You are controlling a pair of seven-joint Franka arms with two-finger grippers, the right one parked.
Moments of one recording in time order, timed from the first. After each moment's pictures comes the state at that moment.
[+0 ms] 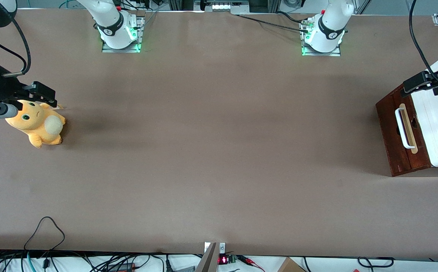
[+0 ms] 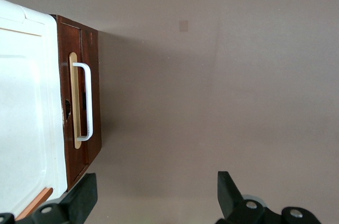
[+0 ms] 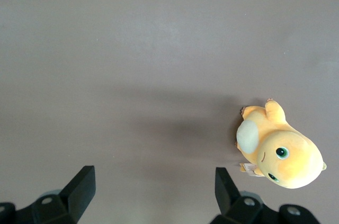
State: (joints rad) arm 0.04 0.03 0.03 -1.55 -0.02 1.51 -0.01
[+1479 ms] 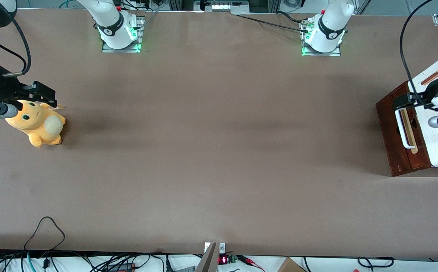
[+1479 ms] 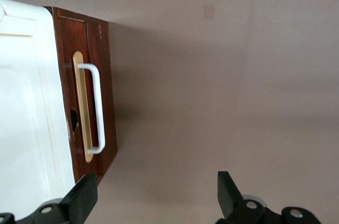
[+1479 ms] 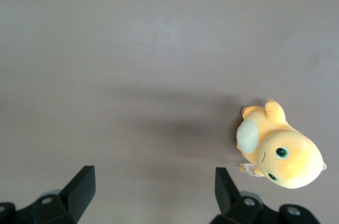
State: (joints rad) arm 0.04 0.11 0.03 -1.66 0.08 1.63 0.01
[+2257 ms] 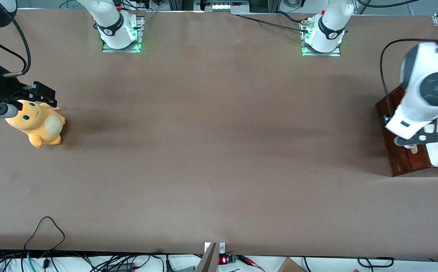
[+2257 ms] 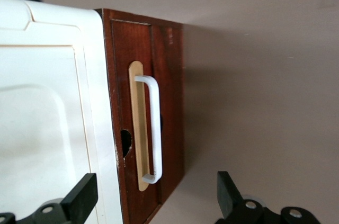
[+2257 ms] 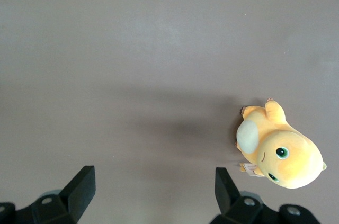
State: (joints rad) arm 0.03 0.17 -0.07 -1.89 0.56 1.82 -0.32
